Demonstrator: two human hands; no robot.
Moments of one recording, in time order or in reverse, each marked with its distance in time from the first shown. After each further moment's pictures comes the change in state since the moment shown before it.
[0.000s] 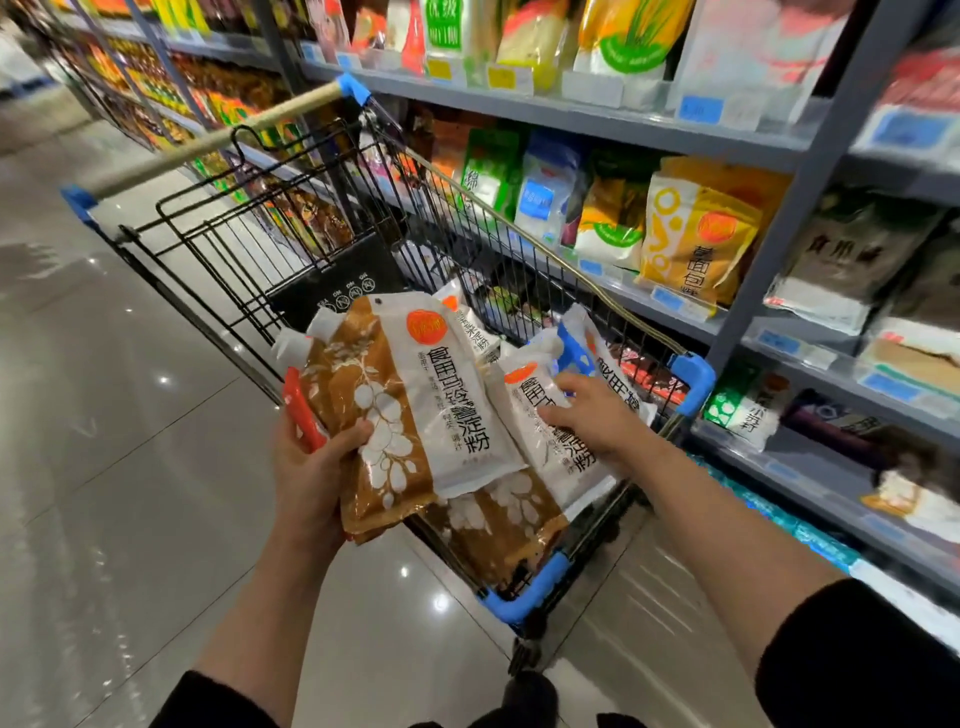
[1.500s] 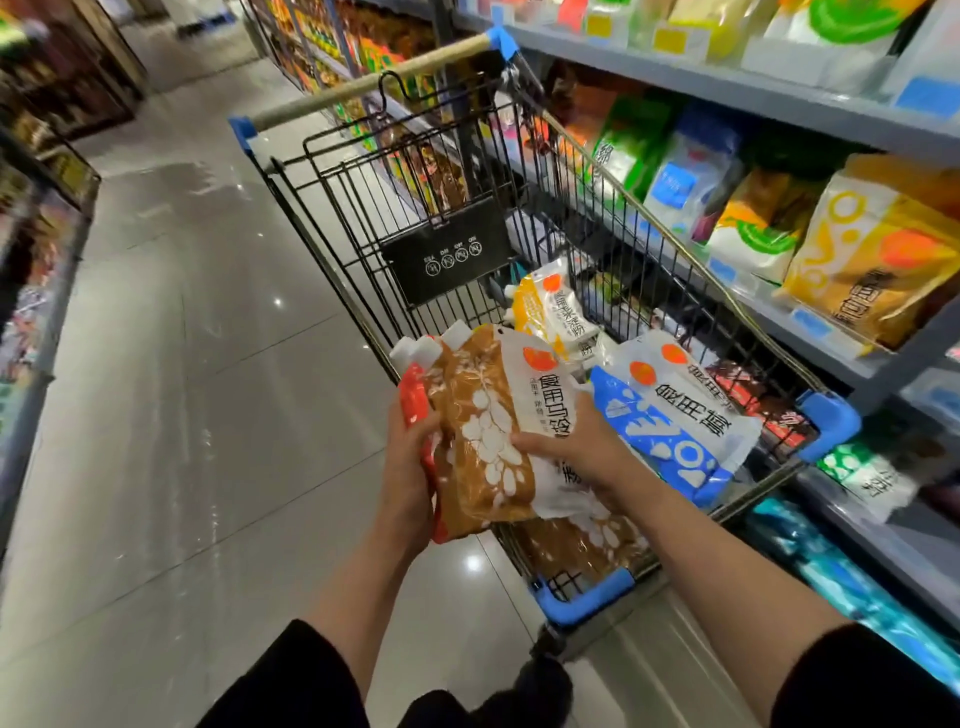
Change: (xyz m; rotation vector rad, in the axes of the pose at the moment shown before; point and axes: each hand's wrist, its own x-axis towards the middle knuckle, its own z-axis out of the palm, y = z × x) left_hand -0.018 -0.042 -0.003 -0.049 0.069 -0.094; right_hand 0.018 0.009 0.089 0.085 -0.267 0.014
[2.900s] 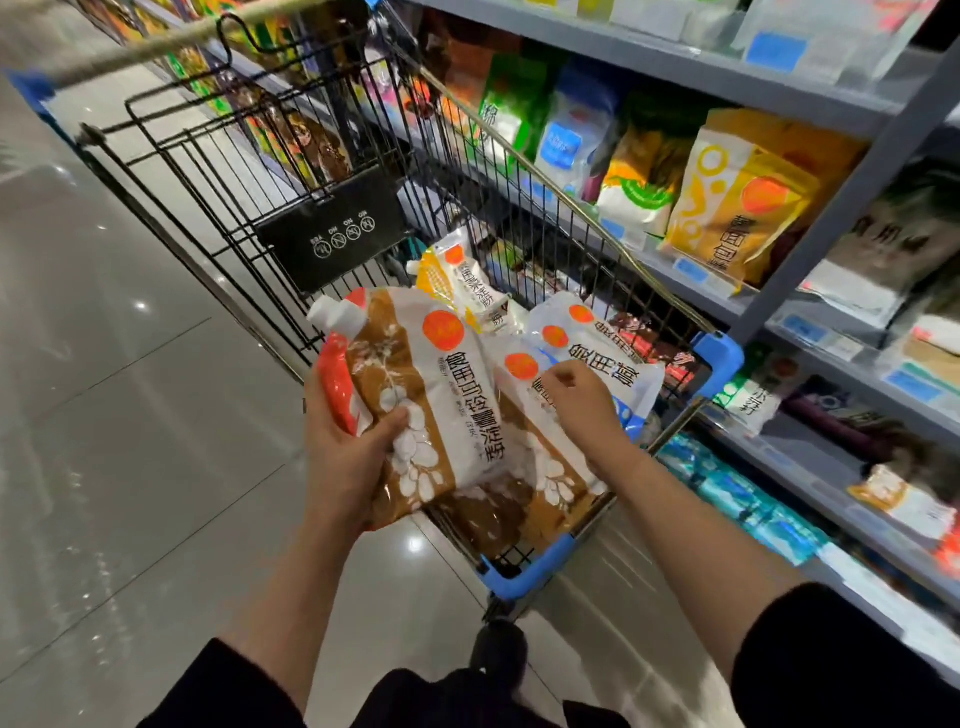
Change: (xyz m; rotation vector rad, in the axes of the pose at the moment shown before) left_hand 0.019 -0.003 0.008 0.270 -0.005 0.157; right_hand -0.008 0.016 -0.046 -0.139 0.491 0.074
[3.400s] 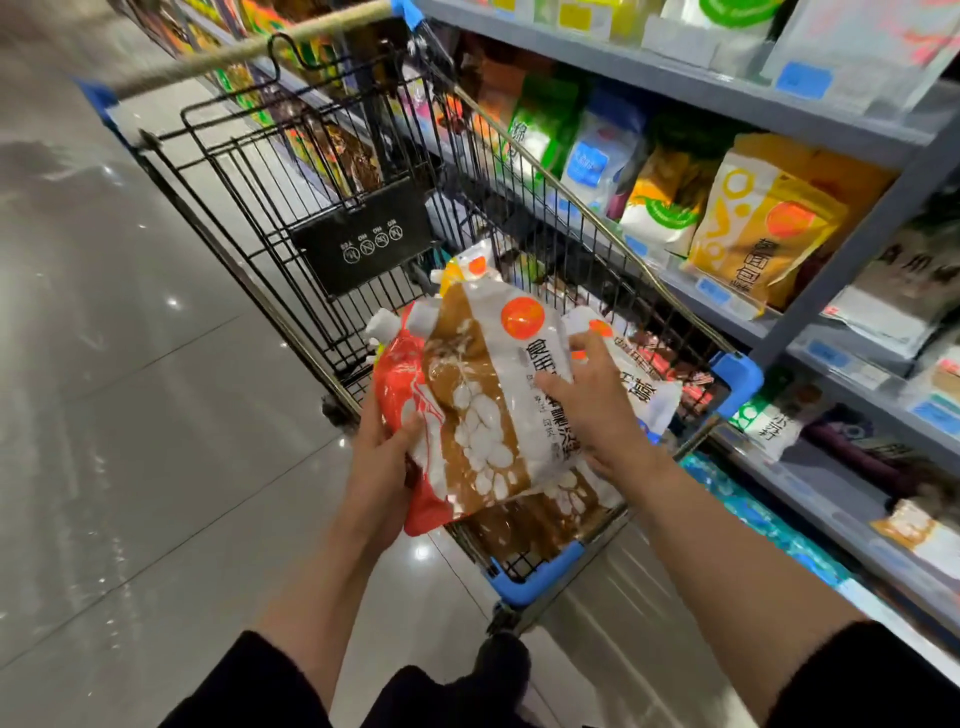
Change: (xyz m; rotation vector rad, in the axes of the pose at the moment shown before) left_hand -0.010 -0.005 0.007 -0.328 -0.163 -0.221; right_hand -0.025 -0.045 -0.008 0.208 -0.124 -0.212
